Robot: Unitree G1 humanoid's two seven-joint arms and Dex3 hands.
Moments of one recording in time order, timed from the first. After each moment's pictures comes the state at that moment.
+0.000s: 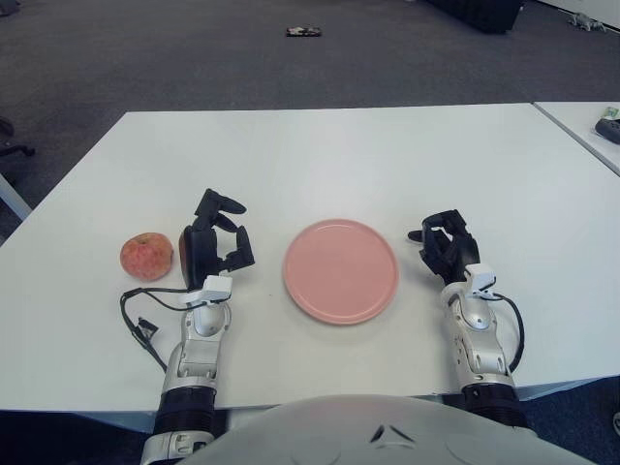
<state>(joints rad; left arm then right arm) 0.13 0.01 0.13 0.08 0.58 -0.52 0.51 0.09 0.01 -0.09 0.14 0.01 -0.21 -0.08</state>
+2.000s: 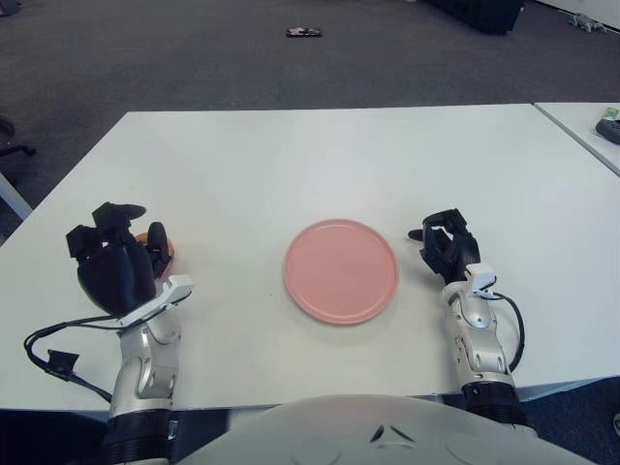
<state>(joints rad) 0.23 0.17 0.21 -0.05 0.79 0.07 0.73 0.08 0.01 -0.09 0.16 0.02 -0.24 -0.07</state>
